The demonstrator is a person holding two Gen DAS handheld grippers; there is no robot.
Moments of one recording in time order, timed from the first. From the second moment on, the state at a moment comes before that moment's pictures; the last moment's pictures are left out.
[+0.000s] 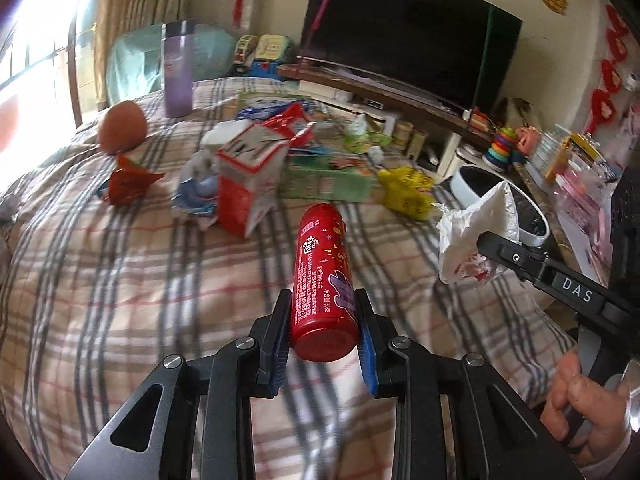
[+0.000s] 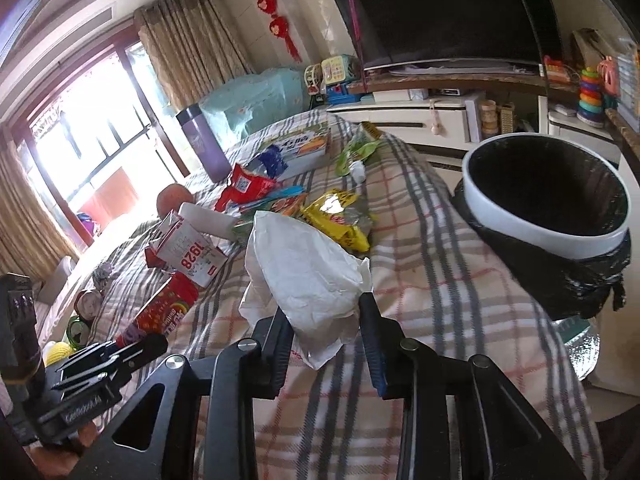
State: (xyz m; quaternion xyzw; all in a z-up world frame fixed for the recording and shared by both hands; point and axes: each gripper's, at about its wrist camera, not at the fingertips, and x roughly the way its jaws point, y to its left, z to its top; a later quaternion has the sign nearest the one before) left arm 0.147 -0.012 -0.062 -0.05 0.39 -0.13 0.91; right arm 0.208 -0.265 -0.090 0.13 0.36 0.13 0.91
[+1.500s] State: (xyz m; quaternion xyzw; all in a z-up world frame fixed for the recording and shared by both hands) left arm 0.265 -0.168 -0.062 0.01 0.38 -0.24 0.89; right arm 0.219 -0.404 -0.068 0.17 0.32 0.00 0.93
